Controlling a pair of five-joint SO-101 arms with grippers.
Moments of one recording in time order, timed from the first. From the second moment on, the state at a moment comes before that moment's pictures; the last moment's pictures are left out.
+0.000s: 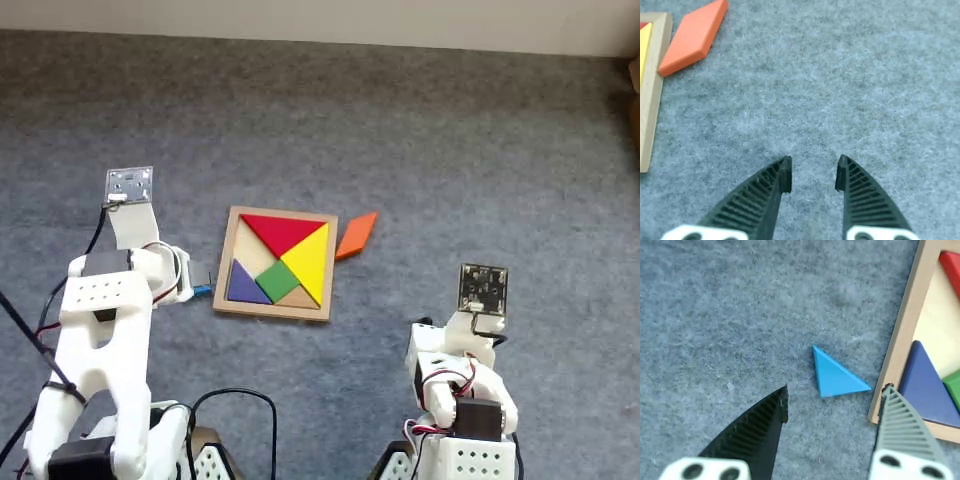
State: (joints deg) left arm -15.9 -27.5 53.9 53.8 5.4; right arm -0.4 -104.1 96.0 64.6 0.1
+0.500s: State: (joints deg) left arm -15.9 -10.8 45.1 53.1 5.7; right arm -0.4 -104.1 96.0 64.6 0.1
